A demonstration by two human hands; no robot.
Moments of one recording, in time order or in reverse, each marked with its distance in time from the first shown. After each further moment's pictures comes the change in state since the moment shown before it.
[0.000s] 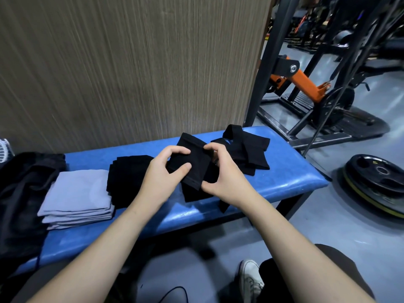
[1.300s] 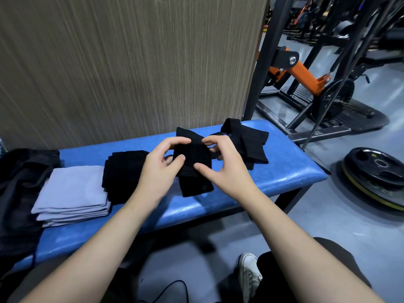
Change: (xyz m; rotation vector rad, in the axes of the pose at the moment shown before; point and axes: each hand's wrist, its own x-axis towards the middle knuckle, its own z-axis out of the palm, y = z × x) left_hand -0.002 0.013 0.008 -0.148 -0.019 0.018; right_hand 0.004 0.005 -0.001 -0.029 0.162 -0.120
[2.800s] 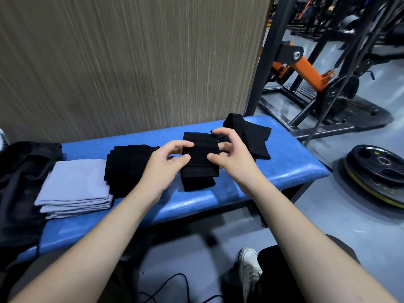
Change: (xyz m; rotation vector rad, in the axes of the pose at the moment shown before) left_hand 0.002 -0.012 -0.003 0.056 -0.016 -0.233; right_hand 0.006 0.006 -0.010 0.479 -0.047 0.416
